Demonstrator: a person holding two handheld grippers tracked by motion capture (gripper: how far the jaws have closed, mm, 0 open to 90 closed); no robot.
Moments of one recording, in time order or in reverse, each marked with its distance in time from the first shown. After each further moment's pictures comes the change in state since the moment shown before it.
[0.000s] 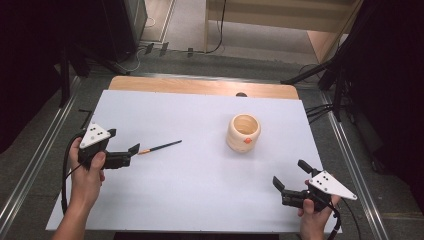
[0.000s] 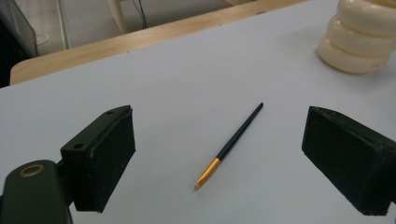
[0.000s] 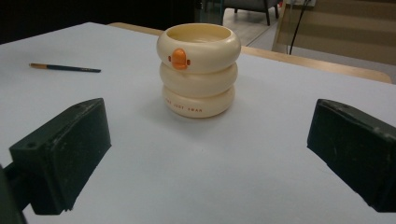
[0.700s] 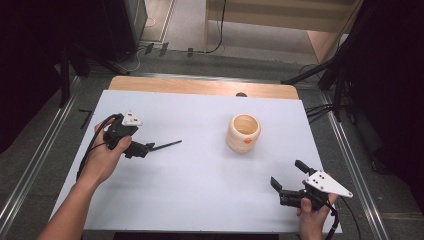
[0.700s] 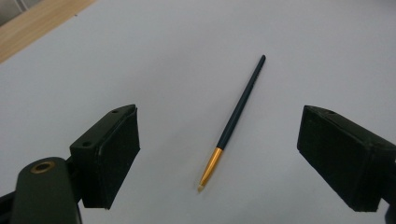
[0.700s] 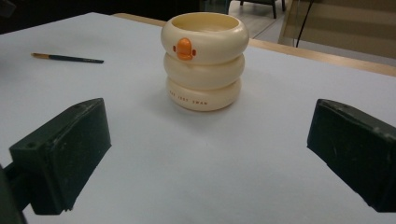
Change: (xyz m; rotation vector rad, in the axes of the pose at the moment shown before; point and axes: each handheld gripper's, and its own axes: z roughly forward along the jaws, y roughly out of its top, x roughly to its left) left arm -0.008 0.037 0.062 0.339 -0.068 0.211; right arm 0.001 -0.002 0.006 0.031 0.016 -0.005
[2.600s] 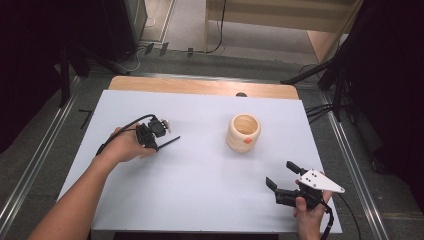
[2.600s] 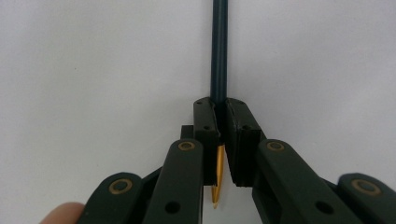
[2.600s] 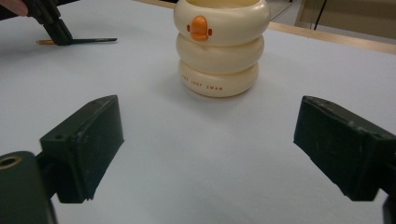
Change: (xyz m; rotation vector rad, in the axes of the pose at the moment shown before) left arm -0.007 0.030 0.088 0.547 -0.141 0.217; right arm 0.003 -0.004 0.011 0.063 0.052 -0.003
